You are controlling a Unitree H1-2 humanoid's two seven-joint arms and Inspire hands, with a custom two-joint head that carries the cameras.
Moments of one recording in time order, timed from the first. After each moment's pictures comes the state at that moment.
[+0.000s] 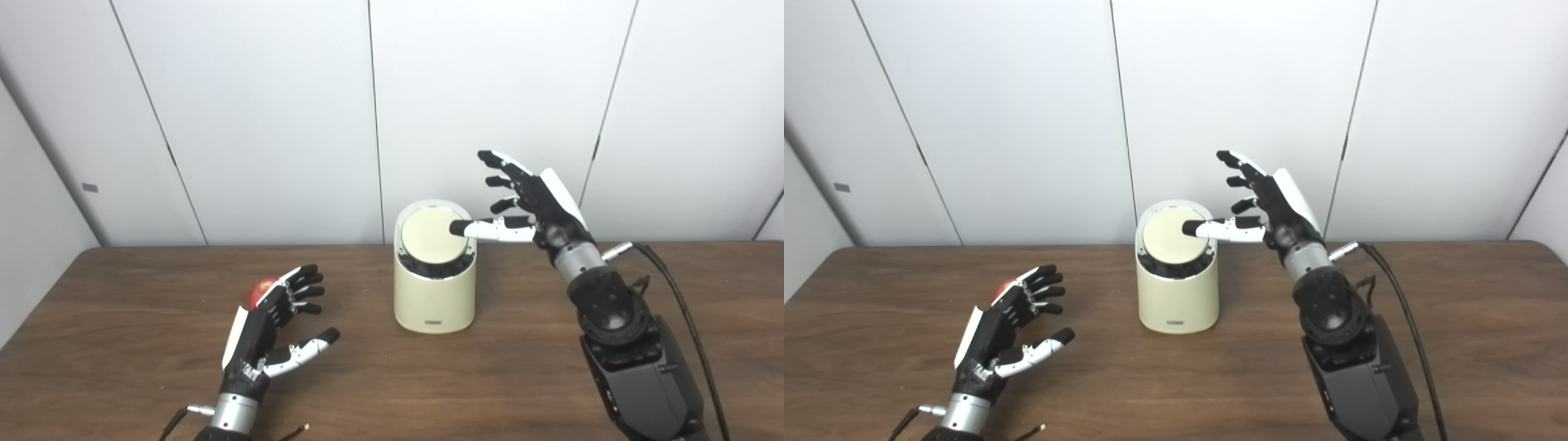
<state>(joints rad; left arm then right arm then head) -0.18 0.14 0.04 0.24 -0.05 -0.45 -0.12 -0.64 -0.16 0.14 -0.04 -0.42 0.39 0.12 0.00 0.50</state>
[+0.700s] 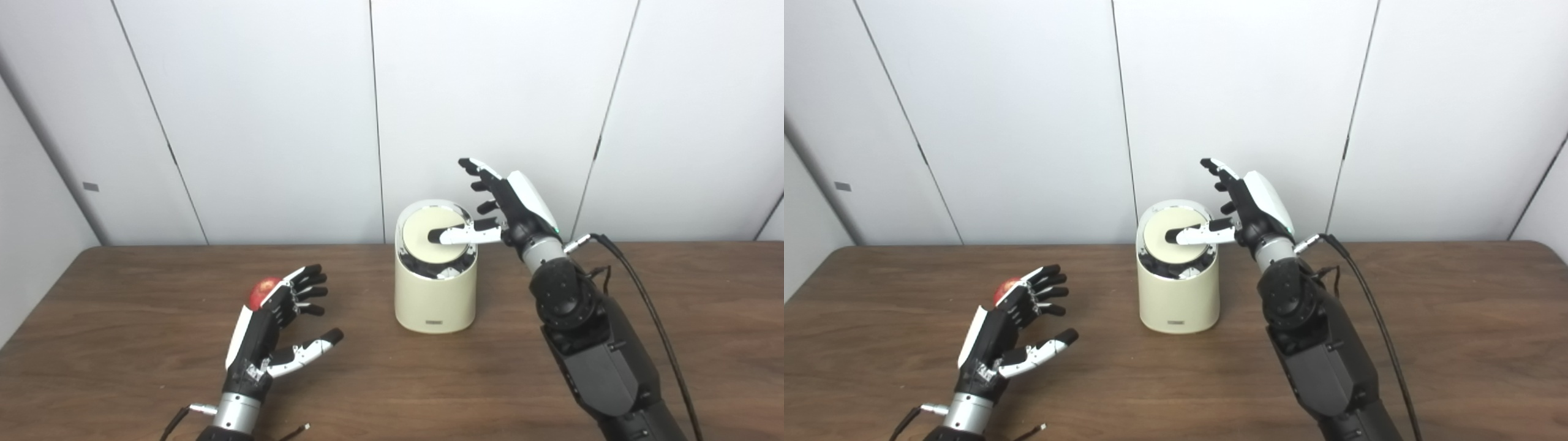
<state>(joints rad) -0.18 0.14 0.04 0.23 -0.01 -0.45 -0.12 -0.69 -0.12 0.21 0.12 -0.52 0.39 0.06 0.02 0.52</state>
